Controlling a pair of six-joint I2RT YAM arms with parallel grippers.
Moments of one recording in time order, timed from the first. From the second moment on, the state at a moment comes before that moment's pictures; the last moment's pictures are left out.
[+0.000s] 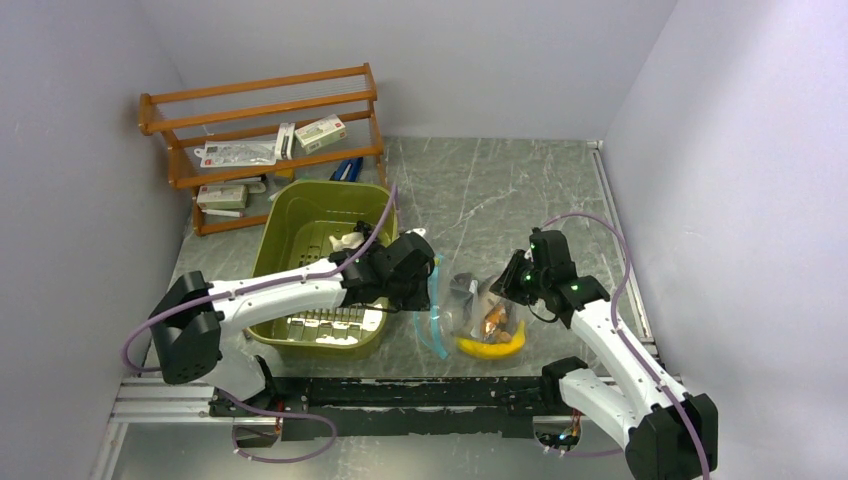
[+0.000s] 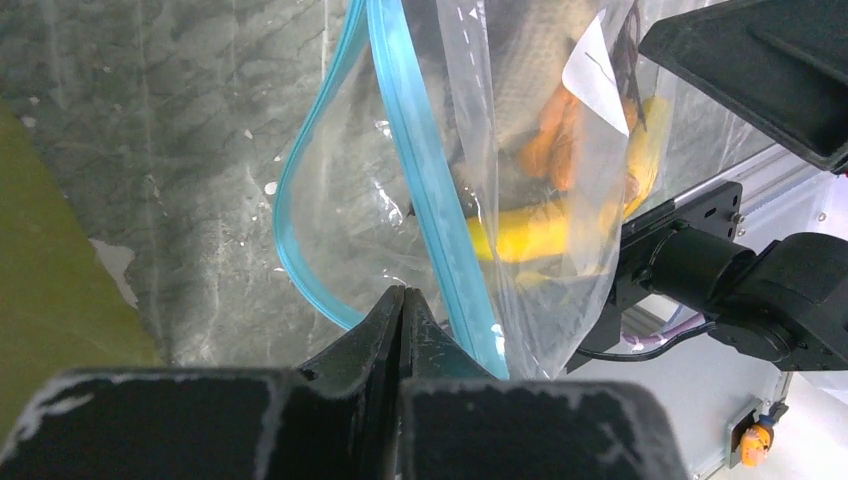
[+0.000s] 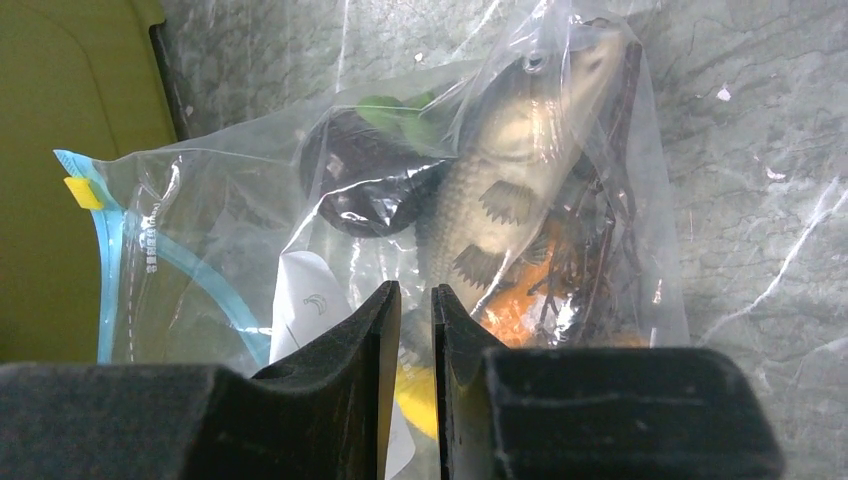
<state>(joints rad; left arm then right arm) -1.07 1.49 1.09 -0.50 -0.06 -0.89 0.31 0.90 0.60 -0.56 -0.15 0.67</state>
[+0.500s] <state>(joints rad) -1.08 1.76 1.24 -0.38 0.03 -0.86 0.31 1.07 0.72 -0.52 -0.15 0.56</state>
